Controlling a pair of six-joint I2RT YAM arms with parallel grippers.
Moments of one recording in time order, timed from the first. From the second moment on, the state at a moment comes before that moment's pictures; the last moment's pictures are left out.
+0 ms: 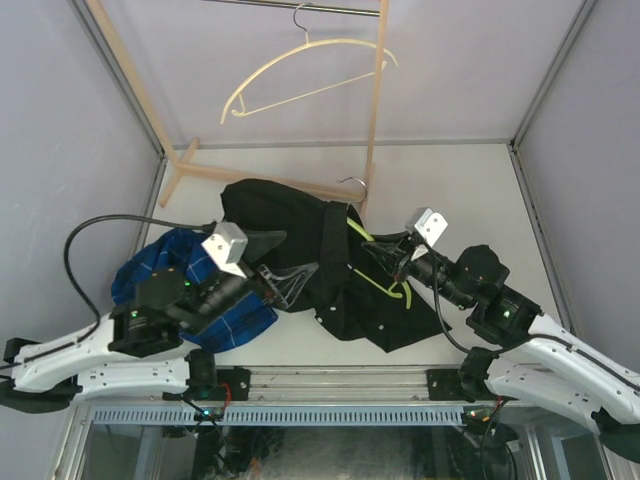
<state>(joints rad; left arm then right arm) -1.33 0.67 1.01 -0.19 -0.43 -0.08 0.88 0.71 0.78 -0.04 -0.03 -0.05</state>
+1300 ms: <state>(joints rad) -1.33 1.04 1.10 -0.12 -0.75 -0.03 1.12 0.77 0.78 0.03 0.27 -0.11</state>
